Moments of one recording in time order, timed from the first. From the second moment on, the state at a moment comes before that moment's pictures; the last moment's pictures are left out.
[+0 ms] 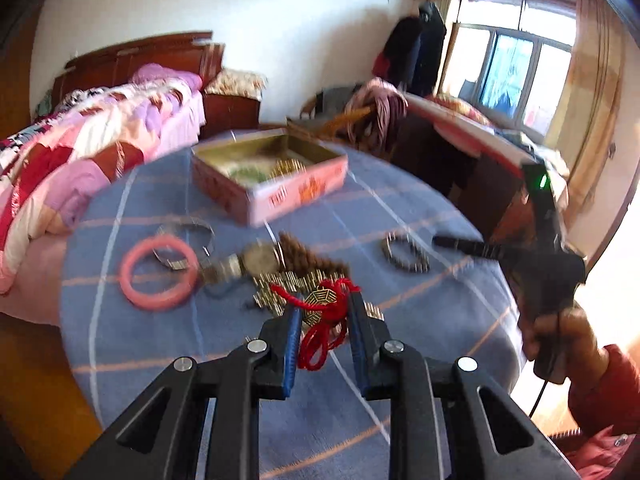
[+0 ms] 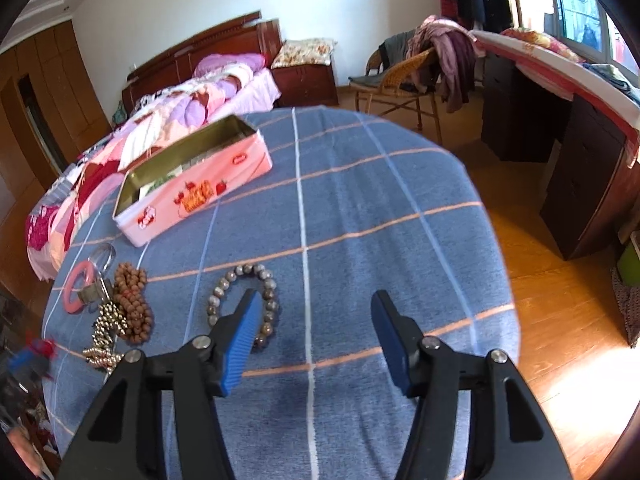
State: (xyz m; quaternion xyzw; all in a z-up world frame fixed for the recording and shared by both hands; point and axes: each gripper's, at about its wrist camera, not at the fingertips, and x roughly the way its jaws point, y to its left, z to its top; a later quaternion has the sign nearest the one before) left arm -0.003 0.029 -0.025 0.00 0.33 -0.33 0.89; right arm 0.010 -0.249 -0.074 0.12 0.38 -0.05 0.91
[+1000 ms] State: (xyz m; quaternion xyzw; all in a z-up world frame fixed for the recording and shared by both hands) left arm 0.027 0.038 -0.023 -0.04 0.33 -0.28 0.90; right arm 0.022 -0.213 -0.022 0.09 0.34 0.01 0.94
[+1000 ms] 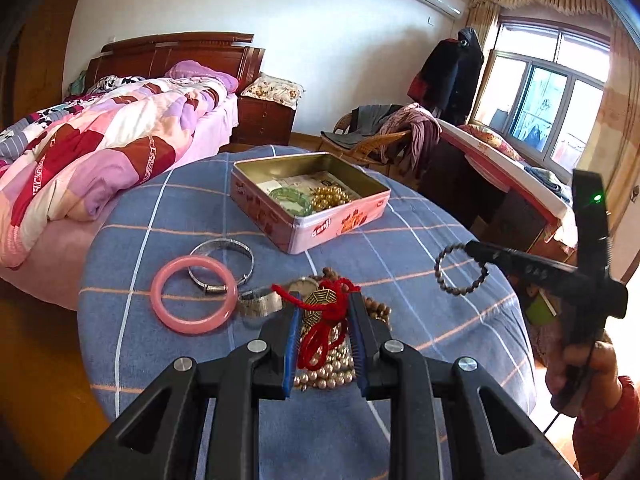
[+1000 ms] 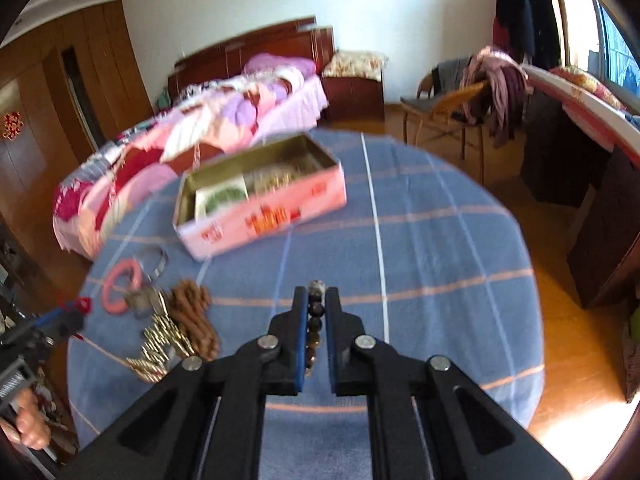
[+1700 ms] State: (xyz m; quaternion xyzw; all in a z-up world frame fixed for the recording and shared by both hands) left arm 0.087 0.014 0.013 -0.06 0.27 -0.27 0.92; right arm 0.081 -0.195 0.038 0.13 0.24 0.06 0.96
